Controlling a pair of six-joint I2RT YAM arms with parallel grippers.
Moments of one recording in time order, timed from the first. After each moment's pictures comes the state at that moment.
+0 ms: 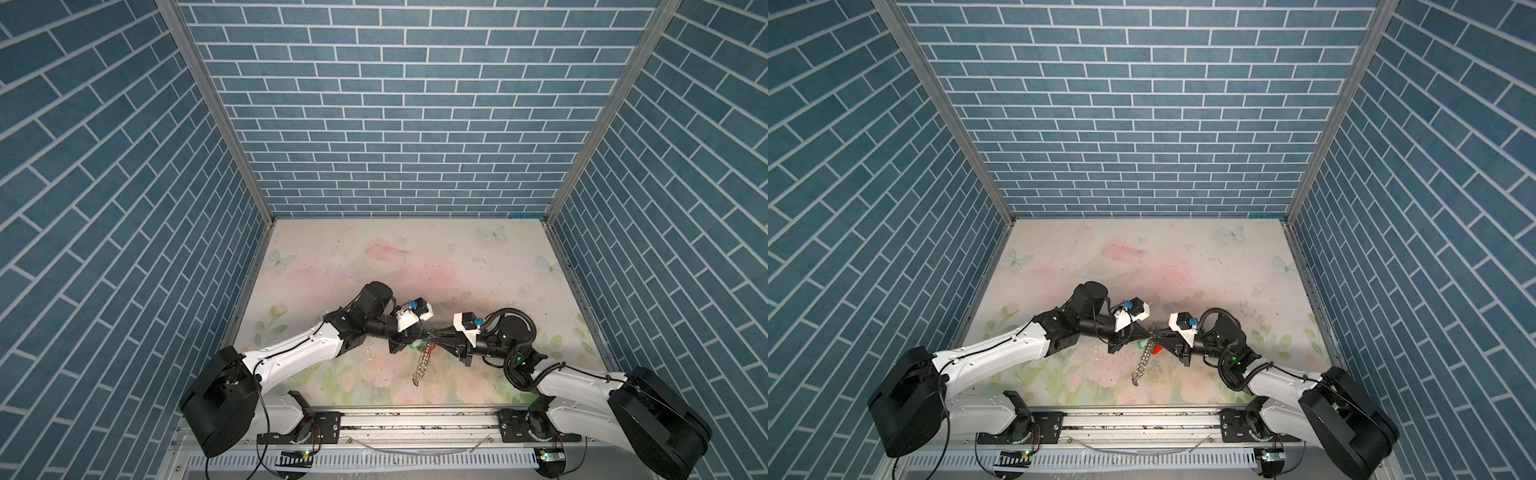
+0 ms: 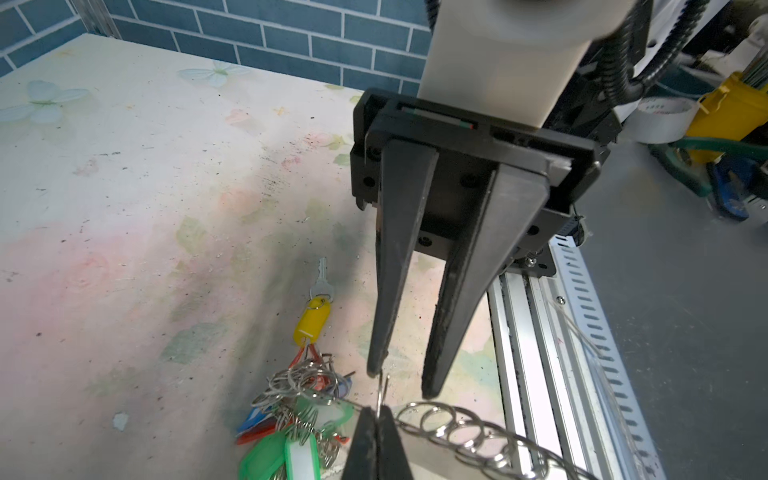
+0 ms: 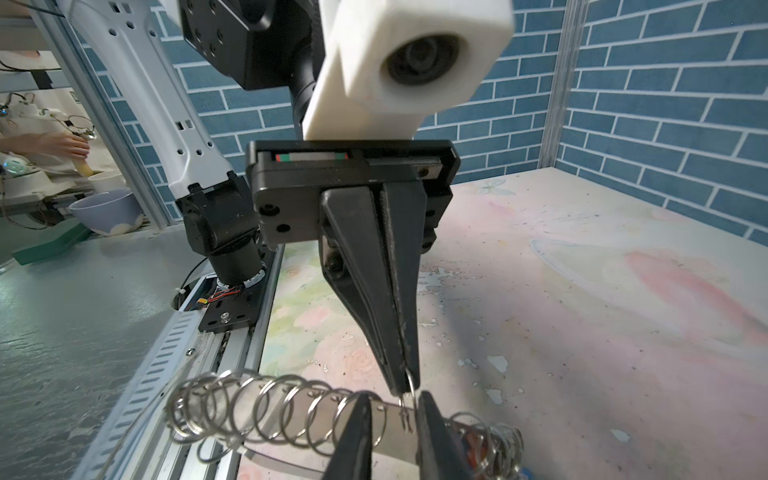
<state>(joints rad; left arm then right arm) -0.79 1.31 0.78 -0.15 0.63 0.32 0.69 1.09 0.17 0.81 -0.76 -0.02</state>
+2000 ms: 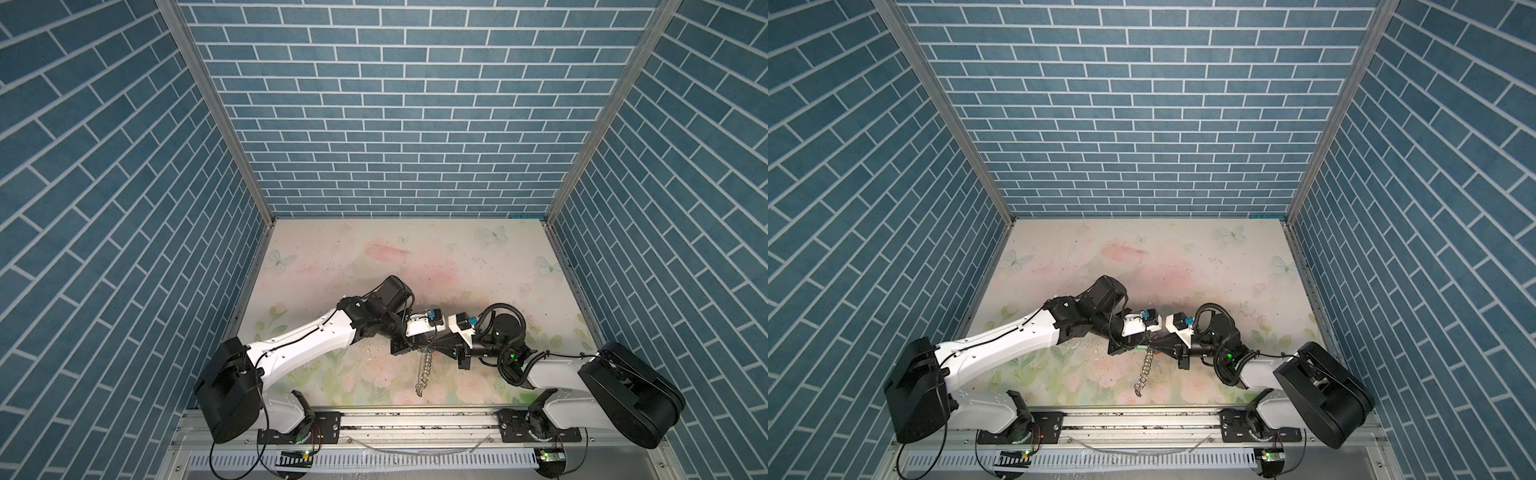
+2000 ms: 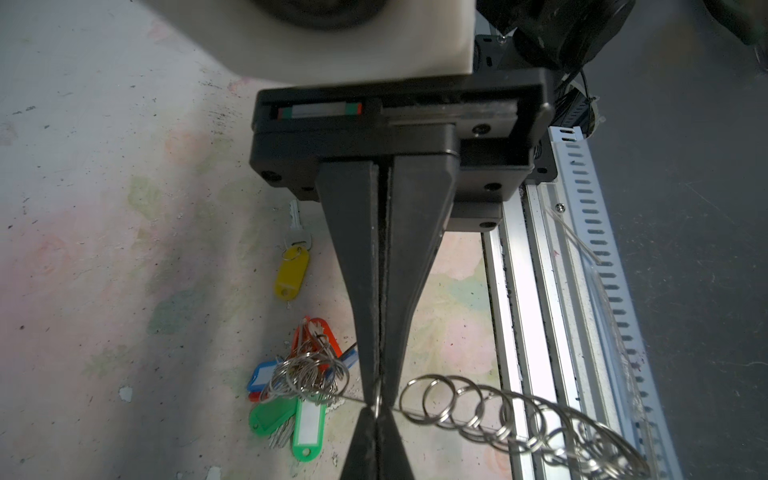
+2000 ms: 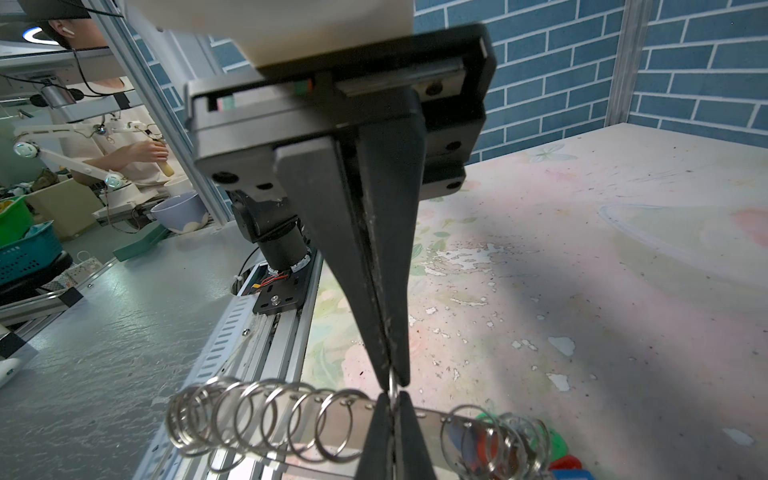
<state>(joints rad) -0.85 1.36 0.94 -0.45 0.54 0.50 0.68 1.33 0.18 1.01 -0.91 0.09</state>
